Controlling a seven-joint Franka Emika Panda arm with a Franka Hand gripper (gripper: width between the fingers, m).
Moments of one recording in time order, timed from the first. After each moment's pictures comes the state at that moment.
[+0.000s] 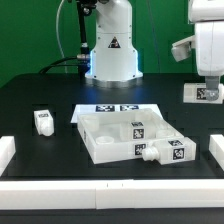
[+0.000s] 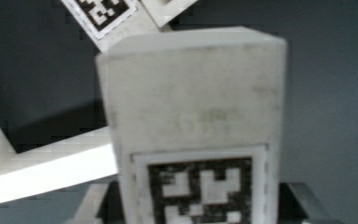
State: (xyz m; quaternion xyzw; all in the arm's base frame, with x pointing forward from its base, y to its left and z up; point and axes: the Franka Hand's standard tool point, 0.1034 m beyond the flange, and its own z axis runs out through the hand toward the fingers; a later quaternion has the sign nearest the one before) arm 0.518 0.138 0.097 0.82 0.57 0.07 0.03
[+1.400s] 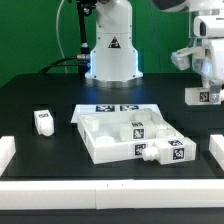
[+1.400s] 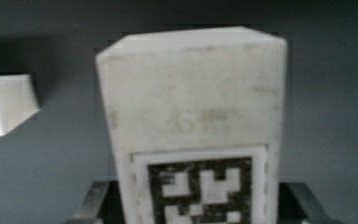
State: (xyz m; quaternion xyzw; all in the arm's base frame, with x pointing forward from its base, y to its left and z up) arm 0.431 0.168 0.066 0.73 0.68 0.06 0.02
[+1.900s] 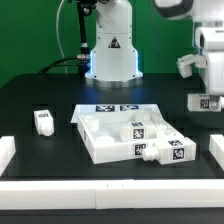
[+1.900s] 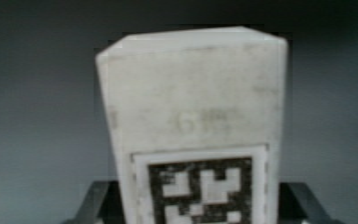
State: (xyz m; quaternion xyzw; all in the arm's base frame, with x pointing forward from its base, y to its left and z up) arm 0.396 0.192 0.033 0.76 0.64 0.04 0.00
